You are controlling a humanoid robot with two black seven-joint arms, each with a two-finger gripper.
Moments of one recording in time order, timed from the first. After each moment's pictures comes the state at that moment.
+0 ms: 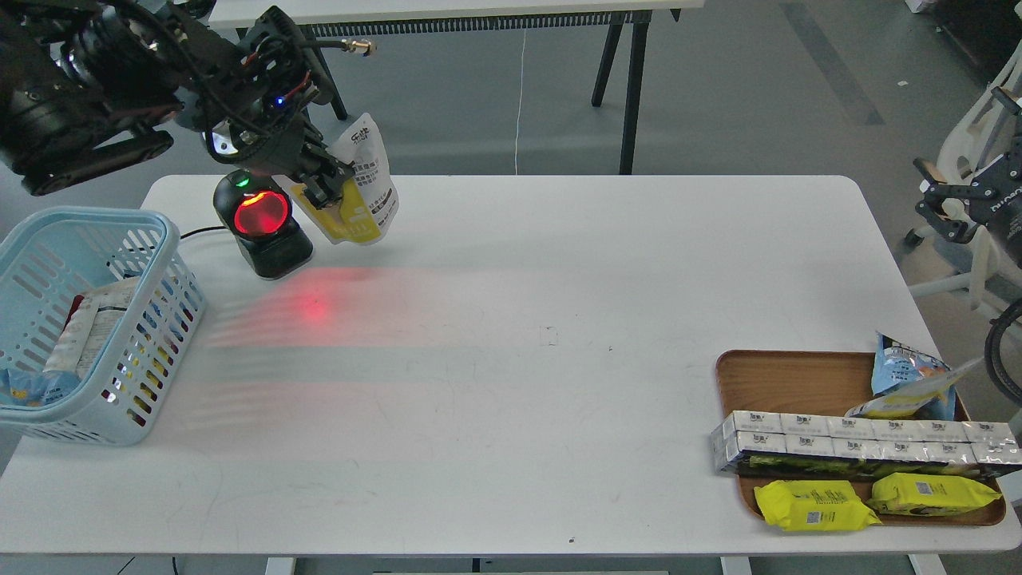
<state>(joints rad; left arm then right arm) -1.73 0.39 0.83 -0.87 1.48 -0.23 -0.49 0.56 -0.77 0.83 0.82 -0.02 0.49 0.26</state>
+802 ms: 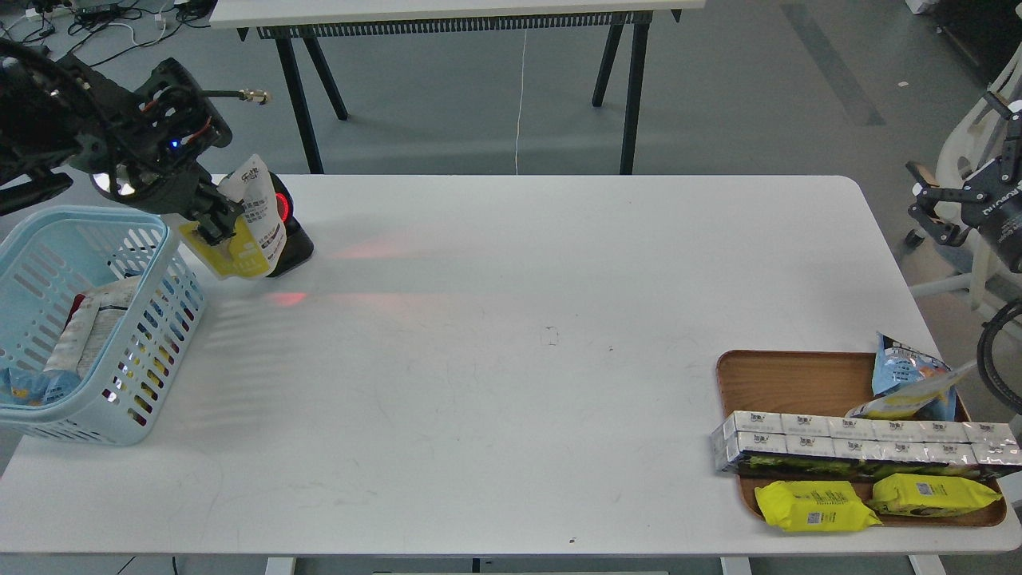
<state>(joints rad) -1.68 0.55 0.95 -0.87 1.53 -0.24 -0.49 0.56 -0.76 0.83 0.82 -0.02 0.49 0.26</state>
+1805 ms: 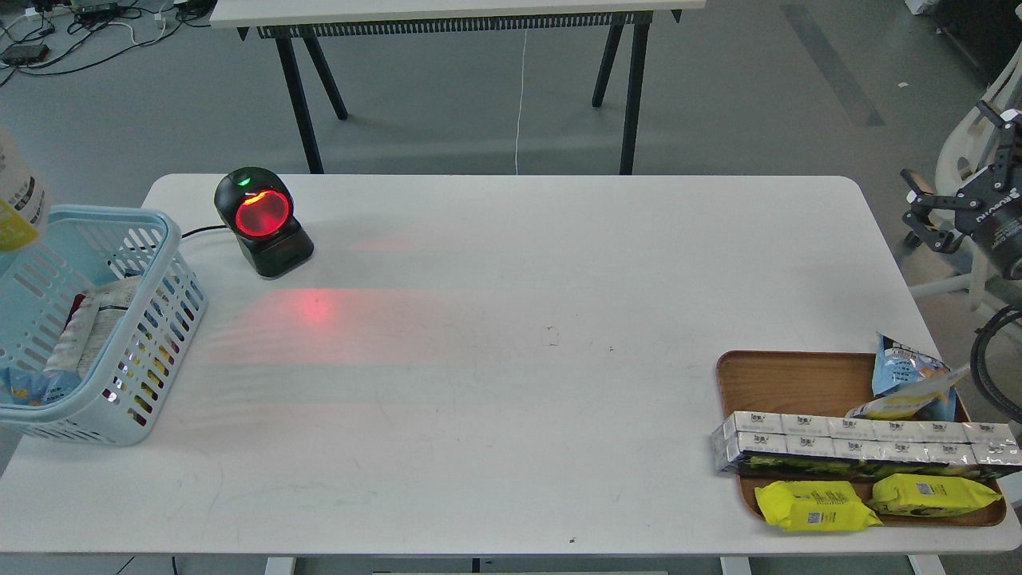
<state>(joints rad) -1.95 1.06 0.92 -1.06 1.86 -0.42 -0.49 0.55 -0.74 0.83 0.81 -0.02 0.49 0.26</state>
